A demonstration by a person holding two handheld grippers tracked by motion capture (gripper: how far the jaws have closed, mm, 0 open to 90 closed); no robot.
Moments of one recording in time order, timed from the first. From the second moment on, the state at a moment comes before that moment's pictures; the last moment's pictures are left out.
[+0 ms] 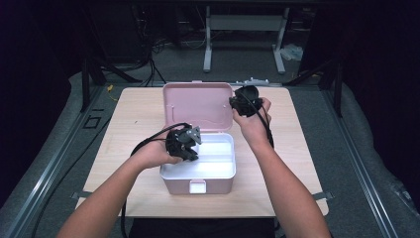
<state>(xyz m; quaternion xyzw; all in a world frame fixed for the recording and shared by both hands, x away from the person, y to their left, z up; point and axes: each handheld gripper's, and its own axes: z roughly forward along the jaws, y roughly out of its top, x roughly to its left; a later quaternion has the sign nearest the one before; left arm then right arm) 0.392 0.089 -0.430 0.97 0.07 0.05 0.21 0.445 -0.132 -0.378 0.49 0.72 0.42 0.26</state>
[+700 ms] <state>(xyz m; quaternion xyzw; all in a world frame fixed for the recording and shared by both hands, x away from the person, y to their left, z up) 0.375 0.081 -0.429 0.97 0.06 0.12 0.18 0.362 -0.143 -0.377 0.43 0.73 0.45 0.28</state>
